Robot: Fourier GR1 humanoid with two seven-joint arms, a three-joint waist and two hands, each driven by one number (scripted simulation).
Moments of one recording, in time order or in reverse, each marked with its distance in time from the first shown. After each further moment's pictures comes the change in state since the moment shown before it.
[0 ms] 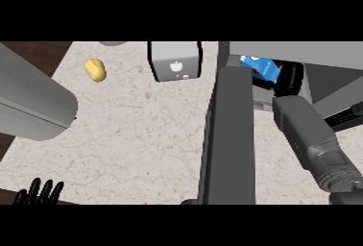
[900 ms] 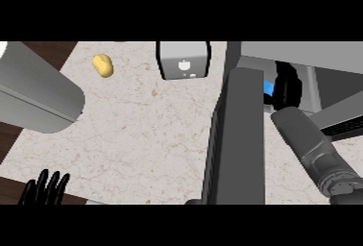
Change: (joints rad) left arm -0.061 0.003 -0.005 0.026 -0.024 0.007 0.013; right arm 0.009 -0.003 0.182 0.151 0.214 -0.165 0.259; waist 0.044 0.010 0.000
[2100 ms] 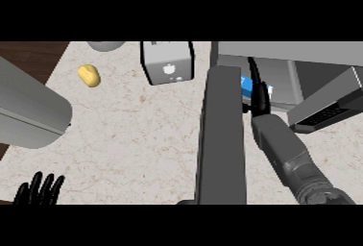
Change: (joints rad) left arm 0.012 0.008 0.023 -0.001 0.005 -0.012 -0.017; right arm 0.066 0.132 -0.160 -0.127 -0.169 0.474 -0.233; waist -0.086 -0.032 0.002
